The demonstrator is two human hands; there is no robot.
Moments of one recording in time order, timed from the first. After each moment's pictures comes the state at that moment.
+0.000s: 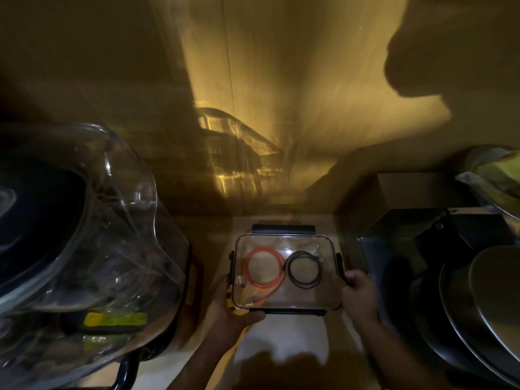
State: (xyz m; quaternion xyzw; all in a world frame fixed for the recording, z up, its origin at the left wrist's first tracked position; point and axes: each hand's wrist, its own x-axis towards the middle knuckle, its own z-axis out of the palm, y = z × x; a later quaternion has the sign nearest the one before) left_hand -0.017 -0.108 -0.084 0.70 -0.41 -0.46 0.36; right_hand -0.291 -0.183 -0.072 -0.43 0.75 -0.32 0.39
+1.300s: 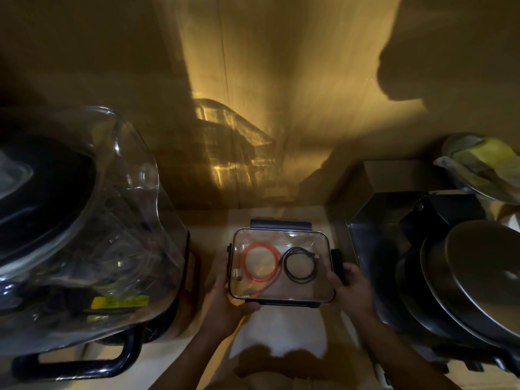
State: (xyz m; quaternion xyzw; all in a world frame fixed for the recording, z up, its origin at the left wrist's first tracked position) left_hand -0.019 -0.095 -0.054 0.64 -0.53 -0.42 0.37; right_hand -0.302 -0.150 -0.077 -0.43 0.74 -0.31 0.40
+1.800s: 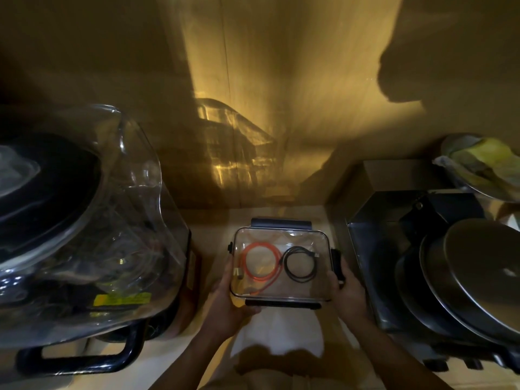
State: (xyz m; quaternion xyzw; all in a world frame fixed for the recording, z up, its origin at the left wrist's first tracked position) left_hand -0.017 -0.093 -0.062 0.62 -0.53 -0.46 0.34; right_hand -0.293 -0.141 -0.083 -0.51 0.75 -0.25 0.33
